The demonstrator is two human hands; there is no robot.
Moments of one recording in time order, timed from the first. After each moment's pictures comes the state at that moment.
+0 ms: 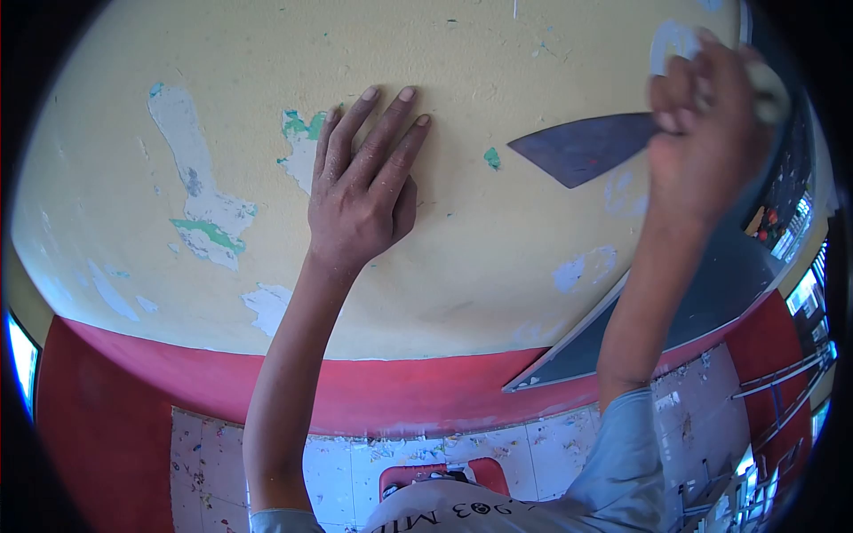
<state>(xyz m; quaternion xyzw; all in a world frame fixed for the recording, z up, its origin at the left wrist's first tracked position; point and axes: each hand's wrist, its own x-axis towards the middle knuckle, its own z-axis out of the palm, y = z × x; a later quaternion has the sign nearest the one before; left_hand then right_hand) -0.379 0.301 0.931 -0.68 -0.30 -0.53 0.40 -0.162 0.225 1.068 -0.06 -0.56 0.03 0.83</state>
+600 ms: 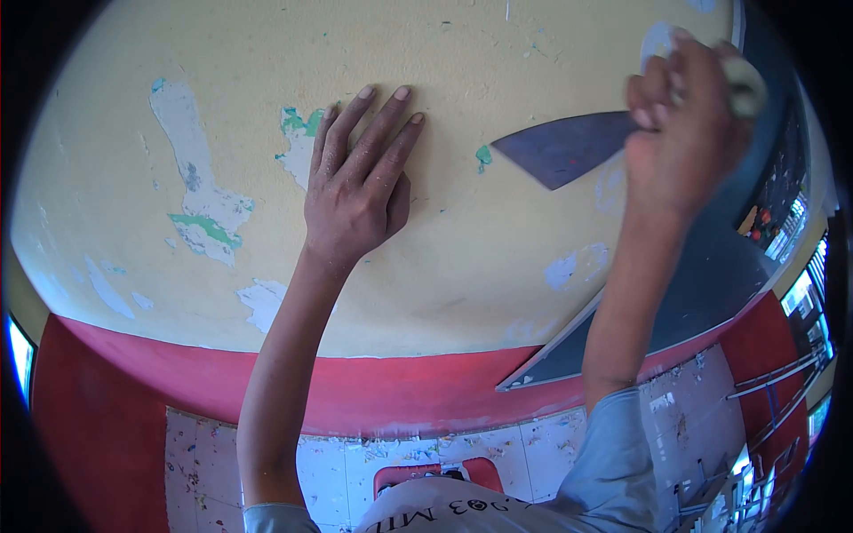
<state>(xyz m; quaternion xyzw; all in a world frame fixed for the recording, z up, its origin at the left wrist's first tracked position) -0.378 0.301 0.931 -0.68 -0.30 -0.54 0.40 -0.167 0.227 1.064 -0.04 -0.57 0.06 0.82</state>
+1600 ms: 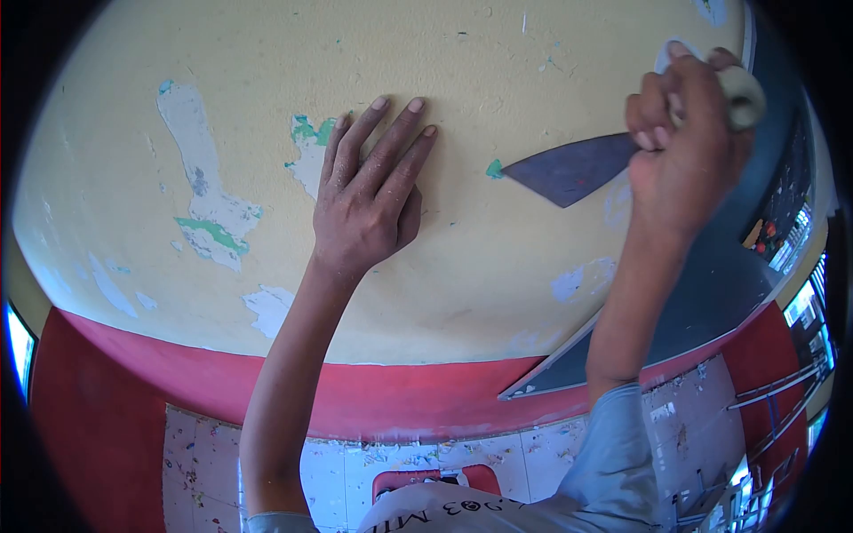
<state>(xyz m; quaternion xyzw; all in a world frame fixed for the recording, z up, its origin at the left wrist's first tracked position) -0.379 0.299 0.932 -0.69 -0.30 -0.53 0.40 -0.184 0.223 1.062 -0.07 -0.58 0.08 0.81</state>
